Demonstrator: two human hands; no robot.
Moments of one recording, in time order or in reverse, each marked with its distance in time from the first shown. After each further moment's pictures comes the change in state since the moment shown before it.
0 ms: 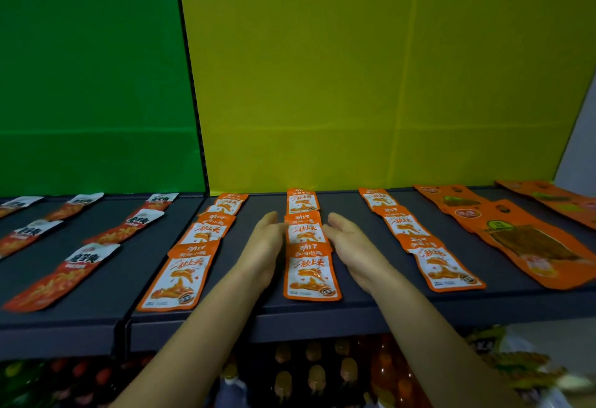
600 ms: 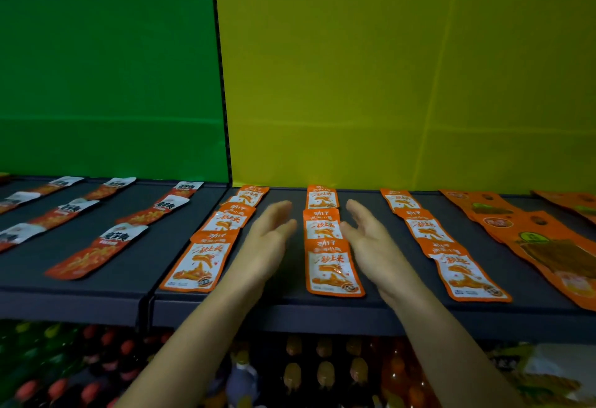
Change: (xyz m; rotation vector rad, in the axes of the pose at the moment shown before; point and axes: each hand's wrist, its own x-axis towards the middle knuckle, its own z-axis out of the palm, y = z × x) left_hand -0.045 0.006 -0.021 0.217 0.070 0.246; right_hand -0.013 0.001 -0.001 -0.046 0.036 -0.214
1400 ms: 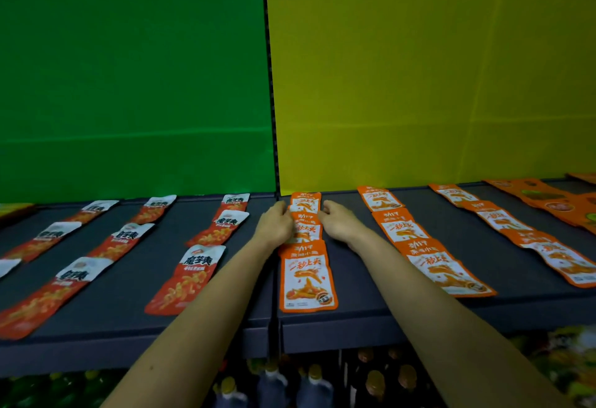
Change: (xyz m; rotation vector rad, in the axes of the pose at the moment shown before) left_hand 0.124 -0.060 -0.131 0.379 -0.088 -0.096; right_hand 0.108 -0.009 0.165 -0.431 -0.017 0.153
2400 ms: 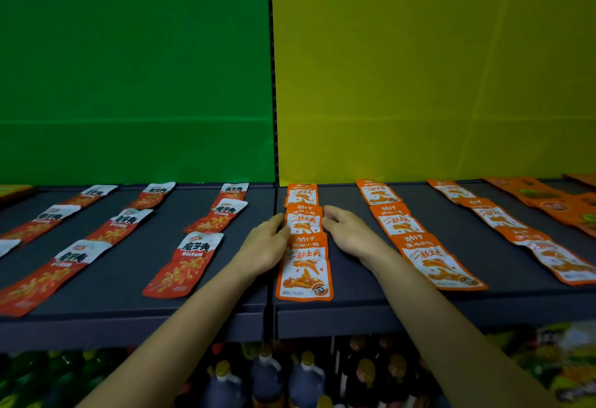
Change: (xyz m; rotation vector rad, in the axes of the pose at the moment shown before) left_hand -0.066 -0.005 -0.012 0.103 -0.094 0.092; right_hand -0.060 0.002 -0.012 0.112 -0.102 -0.048
